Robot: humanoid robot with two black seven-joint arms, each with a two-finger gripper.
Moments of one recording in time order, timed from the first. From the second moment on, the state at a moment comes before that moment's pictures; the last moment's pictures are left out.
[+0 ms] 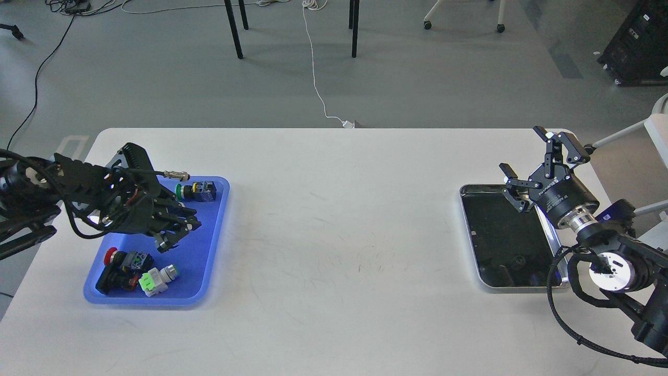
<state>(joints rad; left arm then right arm) -1.02 0.91 -0.02 -1.26 2.18 -0.28 -0.49 0.52 -0.54 0.56 0.86 -0.04 0.36 0.49</state>
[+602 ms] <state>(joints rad) -0.88 0.85 -0.08 -1.00 2.16 -0.22 -0.49 0.51 -0.54 0.56 0.88 -0.04 0.36 0.49</state>
